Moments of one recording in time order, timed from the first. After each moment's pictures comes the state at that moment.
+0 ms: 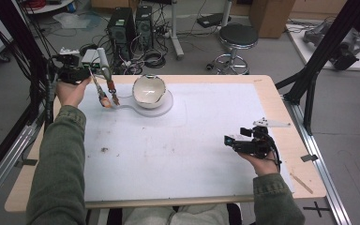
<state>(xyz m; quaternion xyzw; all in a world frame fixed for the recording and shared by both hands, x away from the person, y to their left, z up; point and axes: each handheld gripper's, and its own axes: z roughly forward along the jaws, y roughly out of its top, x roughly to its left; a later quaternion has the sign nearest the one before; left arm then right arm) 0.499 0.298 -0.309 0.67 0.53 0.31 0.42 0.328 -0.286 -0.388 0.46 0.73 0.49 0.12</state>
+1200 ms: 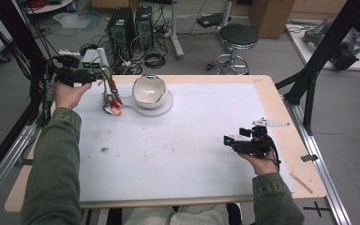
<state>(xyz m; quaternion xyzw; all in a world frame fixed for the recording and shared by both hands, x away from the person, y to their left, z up) 0.493 0.304 -0.307 0.70 0.53 0.24 0.42 0.330 -0.285 -0.390 0.46 0.73 0.49 0.11</state>
